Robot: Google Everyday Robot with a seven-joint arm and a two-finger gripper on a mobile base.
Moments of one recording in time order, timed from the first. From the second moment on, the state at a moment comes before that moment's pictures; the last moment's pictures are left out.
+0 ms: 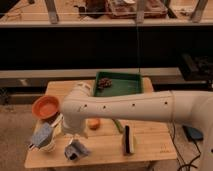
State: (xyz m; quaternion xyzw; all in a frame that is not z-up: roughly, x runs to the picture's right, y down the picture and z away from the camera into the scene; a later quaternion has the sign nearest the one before) arm -0.159 0.200 0.645 -0.14 -0.36 -0.66 0.65
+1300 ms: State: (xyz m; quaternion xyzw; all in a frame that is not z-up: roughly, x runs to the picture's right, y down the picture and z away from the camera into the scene) arm -0.163 0.136 0.701 -0.18 -0.33 -0.61 0.70
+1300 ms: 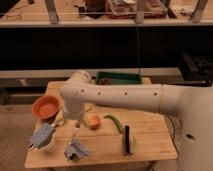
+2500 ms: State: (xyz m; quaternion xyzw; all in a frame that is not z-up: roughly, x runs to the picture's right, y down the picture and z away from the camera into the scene) arm -0.170 0.104 0.785 -0.21 -0.26 -0.49 0.80
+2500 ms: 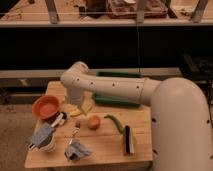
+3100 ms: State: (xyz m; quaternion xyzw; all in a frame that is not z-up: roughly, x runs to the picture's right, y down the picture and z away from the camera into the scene) arm -0.197 0.145 0.817 -0.25 -0.28 -0.47 0.80
